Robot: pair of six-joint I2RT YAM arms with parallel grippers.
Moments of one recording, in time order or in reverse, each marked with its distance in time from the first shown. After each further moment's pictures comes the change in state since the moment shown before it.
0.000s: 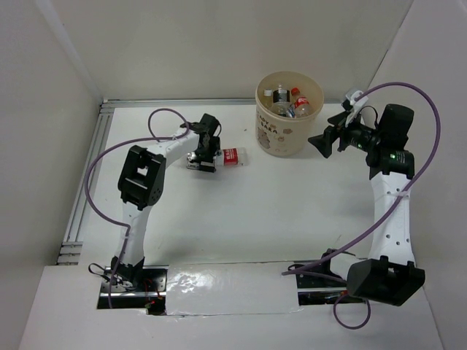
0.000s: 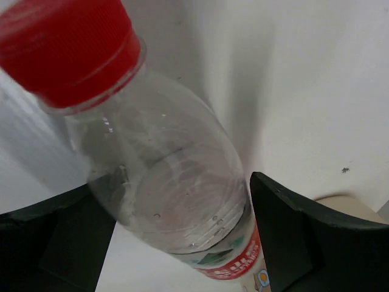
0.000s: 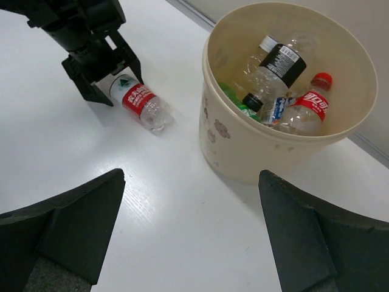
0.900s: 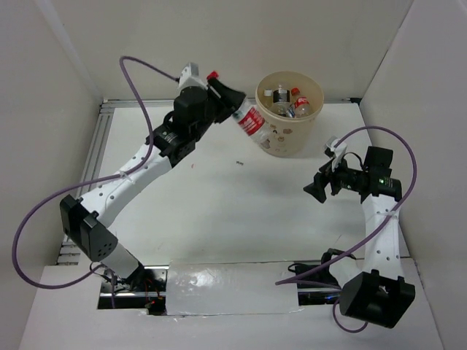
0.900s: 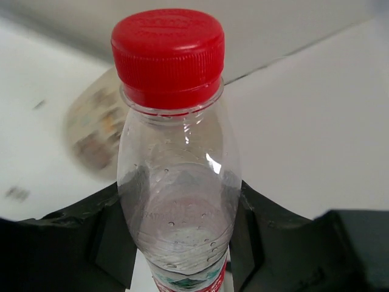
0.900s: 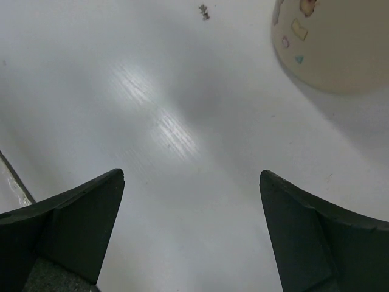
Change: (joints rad) left arm -0.185 -0.645 -0.226 0.578 -0.109 0.822; right arm -0.045 -0.152 -0.338 -0.300 -0.011 -0.330
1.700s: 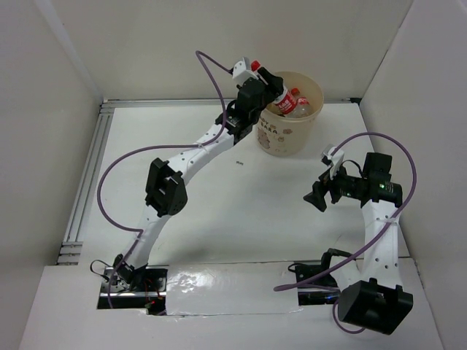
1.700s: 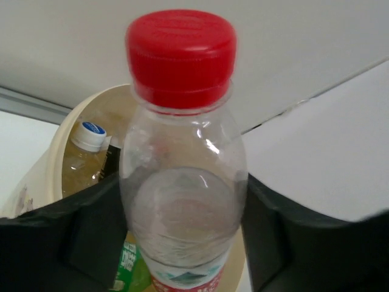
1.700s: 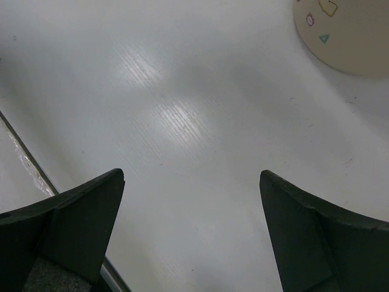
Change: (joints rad) left arm -0.092 0.776 0.802 0.210 -0.202 0.154; right arm -0.013 -0.067 -0.033 -0.148 0.032 -0.097
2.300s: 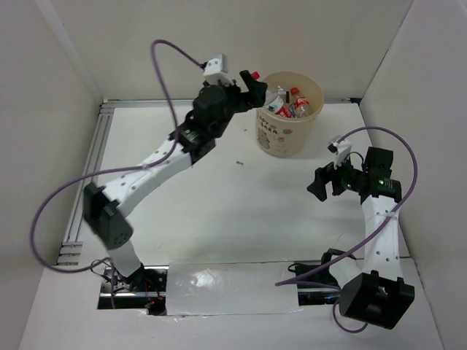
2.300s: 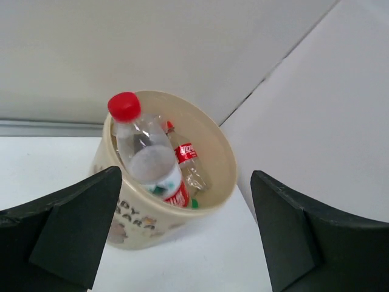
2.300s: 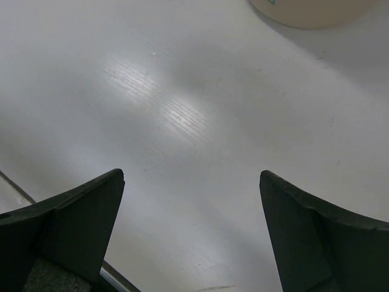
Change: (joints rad) left arm -0.015 -0.502 -0.513 0.055 0.103 0.296; right arm 0.000 0.044 0.002 0.128 0.125 0.243
